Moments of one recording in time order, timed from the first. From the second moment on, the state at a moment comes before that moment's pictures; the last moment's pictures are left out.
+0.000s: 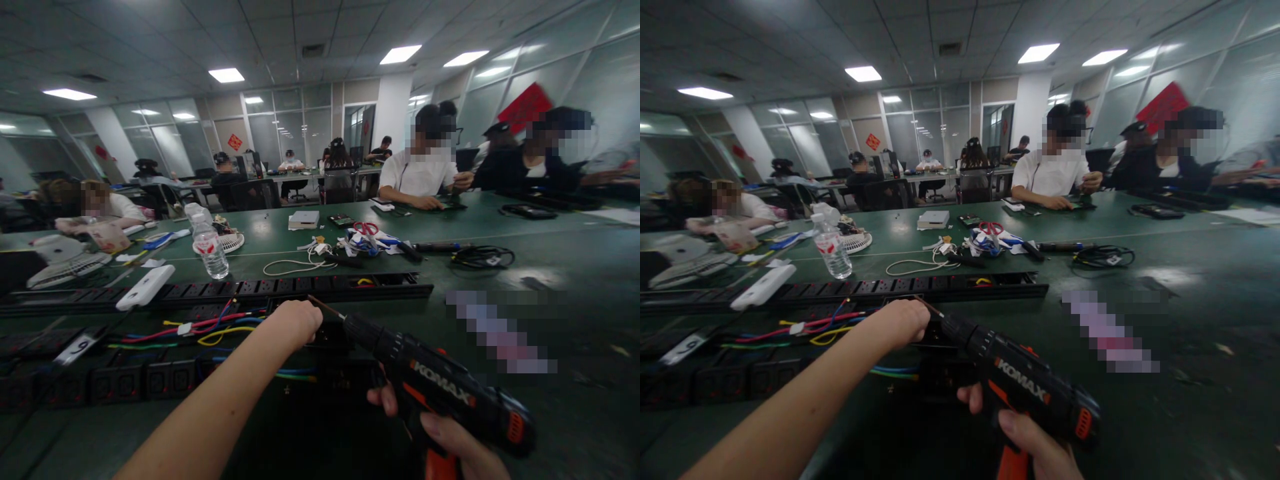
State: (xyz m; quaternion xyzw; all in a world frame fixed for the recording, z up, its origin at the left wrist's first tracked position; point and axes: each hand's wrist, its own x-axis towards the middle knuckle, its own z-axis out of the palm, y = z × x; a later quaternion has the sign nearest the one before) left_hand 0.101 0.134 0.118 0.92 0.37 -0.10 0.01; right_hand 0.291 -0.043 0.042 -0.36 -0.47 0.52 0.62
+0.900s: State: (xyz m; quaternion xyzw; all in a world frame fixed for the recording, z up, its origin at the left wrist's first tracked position) left_hand 0.017 0.082 0.104 0.90 0.36 0.04 0.24; right_hand 0.289 -0.048 0.053 -0.39 -0.42 0.55 0.61
